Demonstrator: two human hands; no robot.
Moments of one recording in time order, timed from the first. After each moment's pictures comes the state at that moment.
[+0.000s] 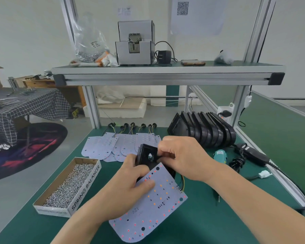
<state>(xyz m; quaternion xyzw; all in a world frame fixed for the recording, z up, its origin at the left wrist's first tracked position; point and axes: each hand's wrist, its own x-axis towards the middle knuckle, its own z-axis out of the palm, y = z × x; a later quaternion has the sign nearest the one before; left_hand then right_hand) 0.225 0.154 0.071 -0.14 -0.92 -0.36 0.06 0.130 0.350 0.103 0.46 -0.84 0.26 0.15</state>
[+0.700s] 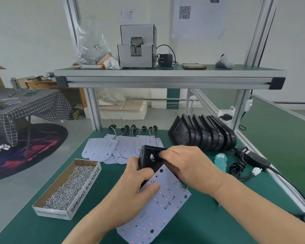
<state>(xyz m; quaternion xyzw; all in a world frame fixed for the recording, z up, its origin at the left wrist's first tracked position) 0.228 0.167 0.068 -0.14 -0.91 -0.39 0.09 0.126 0.363 0.079 0.51 -0.80 0.14 0.29</state>
